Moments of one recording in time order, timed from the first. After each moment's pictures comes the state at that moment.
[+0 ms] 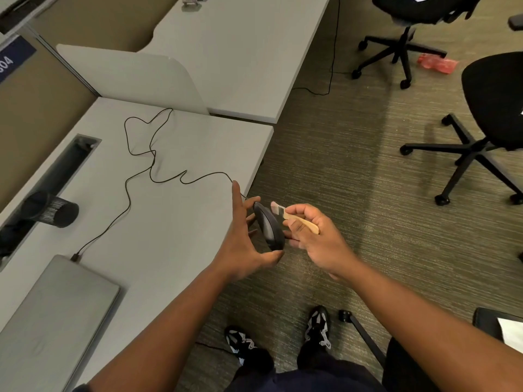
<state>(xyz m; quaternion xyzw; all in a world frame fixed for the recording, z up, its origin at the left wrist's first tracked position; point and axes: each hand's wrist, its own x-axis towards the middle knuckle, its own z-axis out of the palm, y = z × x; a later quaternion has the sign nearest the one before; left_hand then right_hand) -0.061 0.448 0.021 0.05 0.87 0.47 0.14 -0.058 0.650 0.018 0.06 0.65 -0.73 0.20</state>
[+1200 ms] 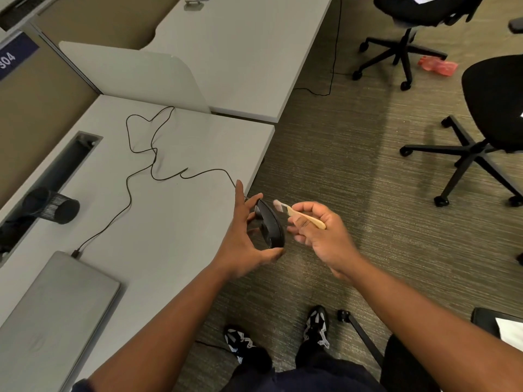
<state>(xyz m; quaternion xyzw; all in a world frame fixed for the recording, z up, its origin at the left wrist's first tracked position) -0.059 0.445 0.020 0.04 0.86 0.48 0.16 -0.056 0.653 0.023 0.12 0.64 -0.74 0.18</state>
